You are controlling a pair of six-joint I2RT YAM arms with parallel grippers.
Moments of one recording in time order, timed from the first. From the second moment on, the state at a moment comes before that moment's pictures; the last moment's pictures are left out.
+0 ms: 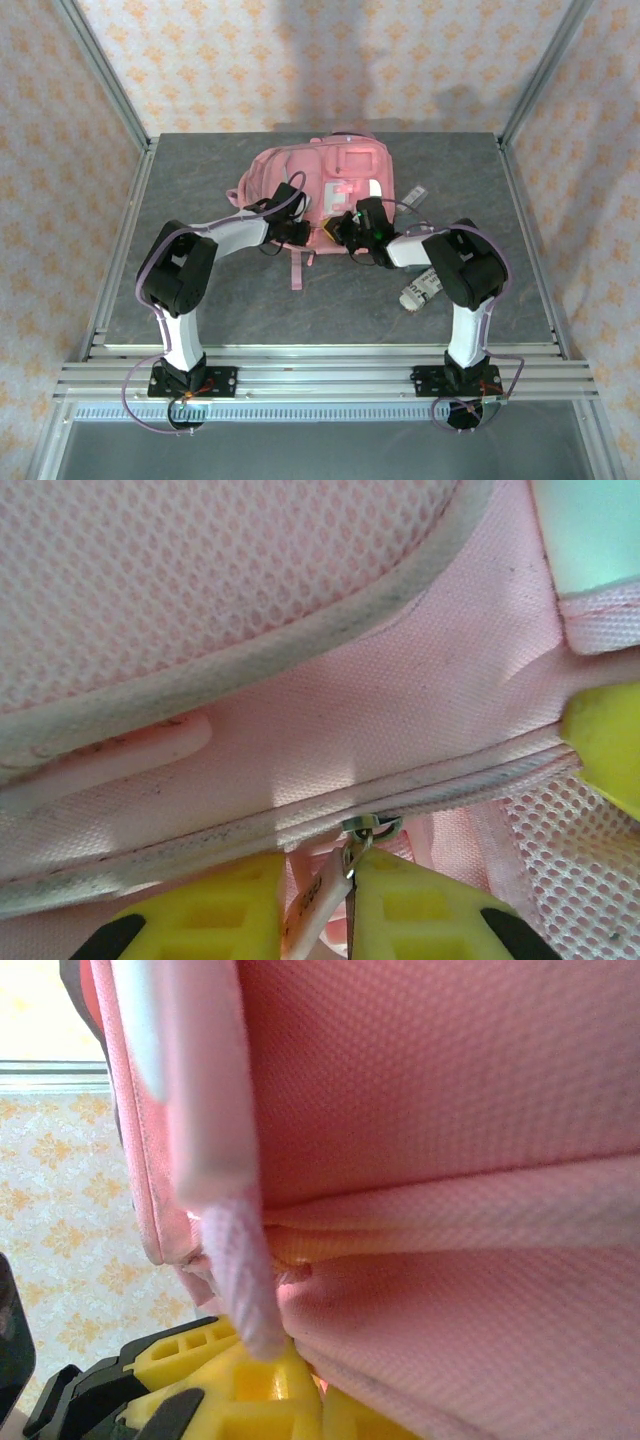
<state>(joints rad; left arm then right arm) -0.46 1.88 1.18 -0.33 0.05 -0.24 0.53 1.92 0.90 0.48 -0.36 1.27</state>
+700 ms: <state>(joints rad) -0.42 1.79 1.10 -0.35 -0.14 -0.34 0.52 1.92 0.90 0.47 -0.36 1.25</state>
